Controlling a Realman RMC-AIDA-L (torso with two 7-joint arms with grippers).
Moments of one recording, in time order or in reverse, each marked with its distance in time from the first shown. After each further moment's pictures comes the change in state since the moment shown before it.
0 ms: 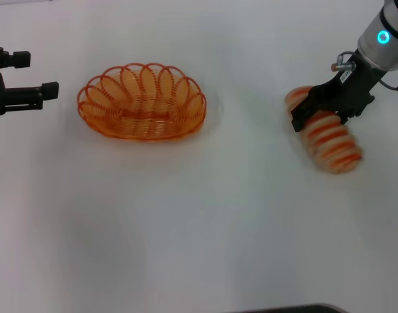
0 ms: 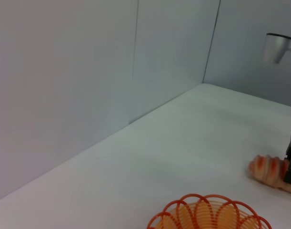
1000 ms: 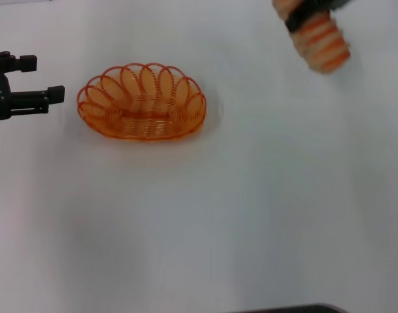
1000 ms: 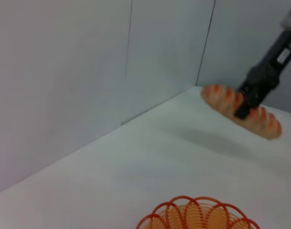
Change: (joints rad) left arm 0.001 -0.011 -0.006 -0.006 -0.001 0.016 0.001; right arm 0.000 -0.038 -0.024 -0.370 0.163 -0.079 -0.275
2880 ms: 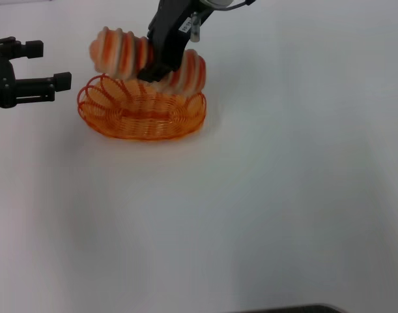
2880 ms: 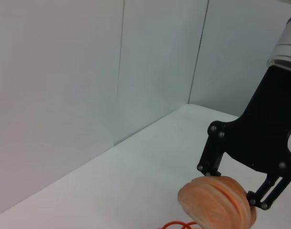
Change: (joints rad) left arm -0.009 -0.012 0.000 0.022 -0.041 0.015 -0.008; right arm 0.164 0.163 -0.410 0.046 0.308 0.135 -0.518
